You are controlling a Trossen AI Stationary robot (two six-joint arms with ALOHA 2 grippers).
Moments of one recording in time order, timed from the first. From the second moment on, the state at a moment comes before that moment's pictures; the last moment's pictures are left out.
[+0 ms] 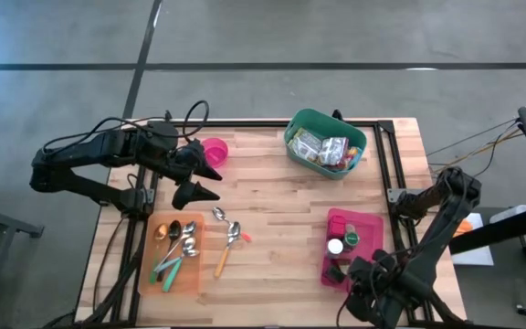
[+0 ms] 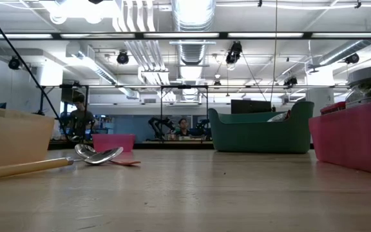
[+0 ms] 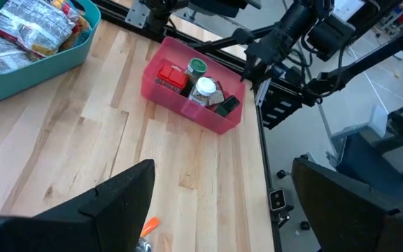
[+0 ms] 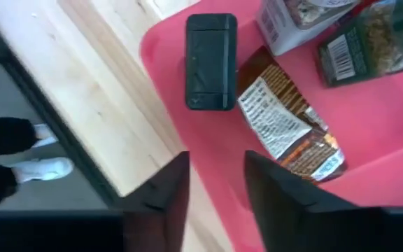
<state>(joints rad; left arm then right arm) 0.06 1.09 1.32 -0.79 0.29 -0.36 0.99 1.67 1.33 -1.12 0.27 1.67</state>
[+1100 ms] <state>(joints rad) 0.06 1.09 1.32 -0.79 0.29 -0.37 1.00 1.84 1.31 -1.14 0.39 1.30</state>
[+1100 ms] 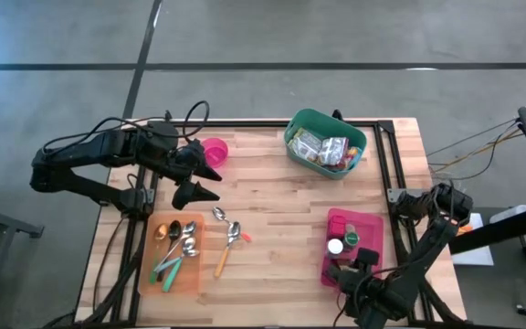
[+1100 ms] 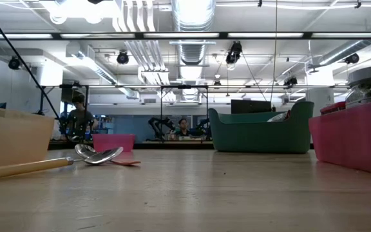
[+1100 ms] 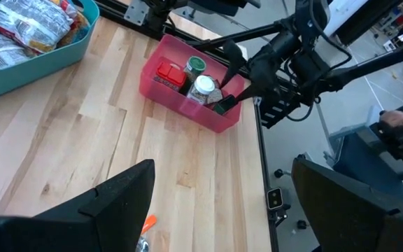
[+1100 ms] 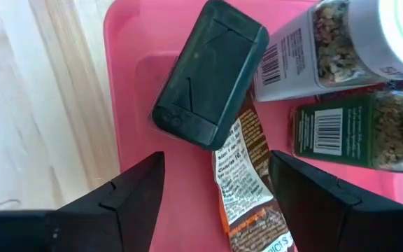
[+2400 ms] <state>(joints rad) 0.06 1.09 1.32 -0.79 0.30 -0.37 0.98 1.89 1.34 -1.16 0.32 1.53</state>
